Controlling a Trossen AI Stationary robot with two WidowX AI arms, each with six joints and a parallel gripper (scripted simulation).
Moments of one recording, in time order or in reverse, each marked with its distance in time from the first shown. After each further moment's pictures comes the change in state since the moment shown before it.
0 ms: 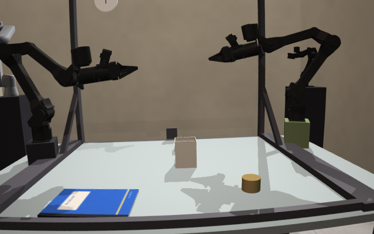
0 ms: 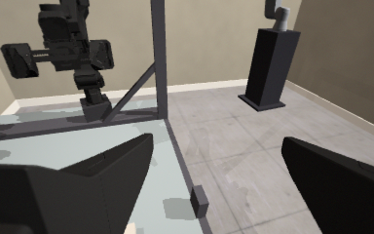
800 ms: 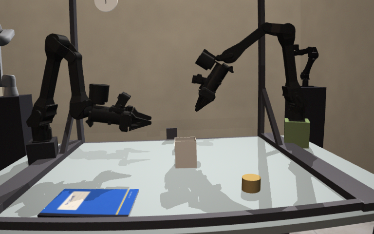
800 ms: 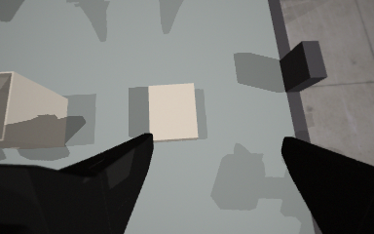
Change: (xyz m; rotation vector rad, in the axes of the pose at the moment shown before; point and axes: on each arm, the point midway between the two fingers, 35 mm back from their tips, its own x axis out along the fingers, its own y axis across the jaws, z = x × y) left arm 0.095 0.099 -0.164 -0.145 0.778 0.188; right arm 0.017 -0.082 -0.178 0.028 0.278 -0.127
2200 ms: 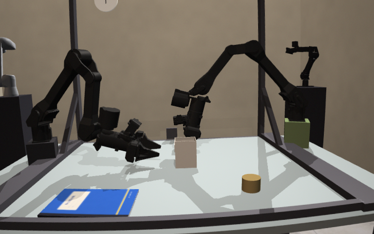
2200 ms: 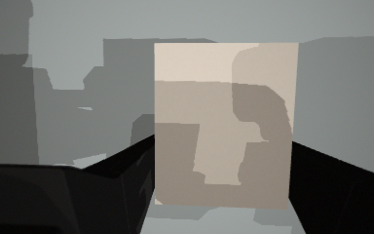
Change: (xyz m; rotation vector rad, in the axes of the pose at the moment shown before) left arm 0.151 0.041 -0.039 -0.055 0.312 0.079; right arm 0.041 -0.055 -0.085 0.011 0.093 -0.090
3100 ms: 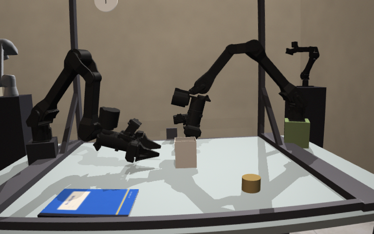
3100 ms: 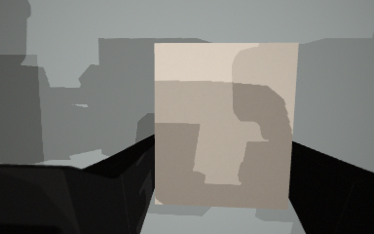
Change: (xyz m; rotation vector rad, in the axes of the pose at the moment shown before) left arm -0.004 0.000 0.000 0.000 0.002 0.000; right arm 0.000 0.000 0.000 0.000 0.000 0.000
